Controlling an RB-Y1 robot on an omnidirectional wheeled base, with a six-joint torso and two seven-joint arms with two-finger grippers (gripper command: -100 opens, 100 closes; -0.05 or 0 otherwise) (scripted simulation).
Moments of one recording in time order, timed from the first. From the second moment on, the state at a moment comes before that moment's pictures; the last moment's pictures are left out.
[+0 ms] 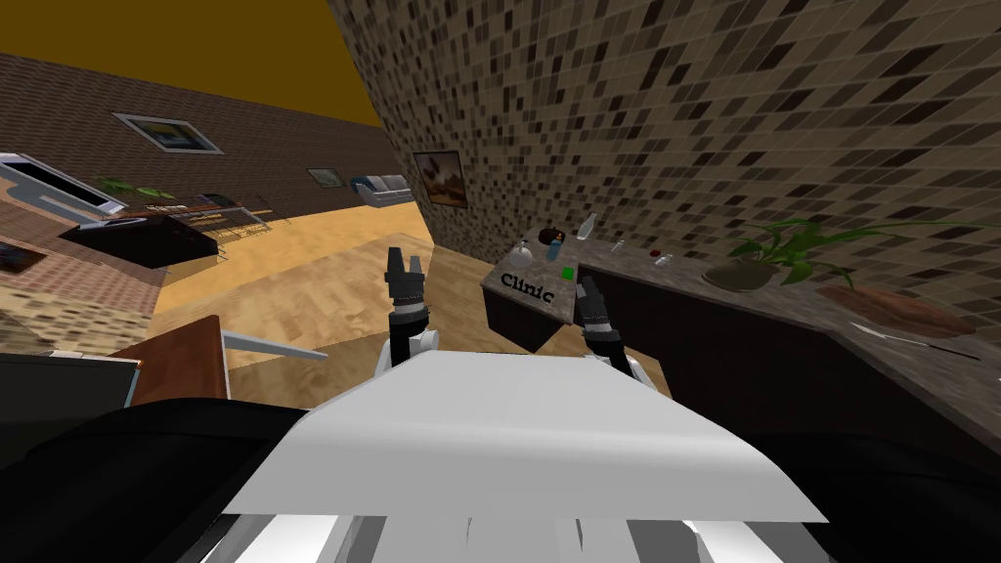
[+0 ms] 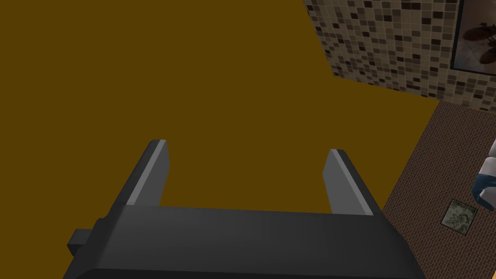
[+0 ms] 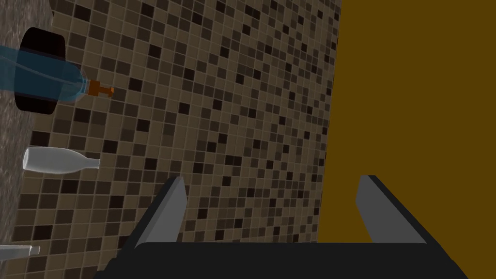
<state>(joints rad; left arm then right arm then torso) 0.45 -0.02 0.07 -2.20 -0.09 -0.59 -0.01 0.53 -0.33 0.01 -2.05 -0.01 -0.53 0.10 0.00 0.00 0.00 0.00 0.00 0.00</state>
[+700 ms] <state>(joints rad) 0.45 -0.02 0.07 -2.20 -0.09 -0.59 -0.01 0.52 -0.53 0.02 -1.91 0.05 -0.56 0.14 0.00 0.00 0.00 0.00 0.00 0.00</state>
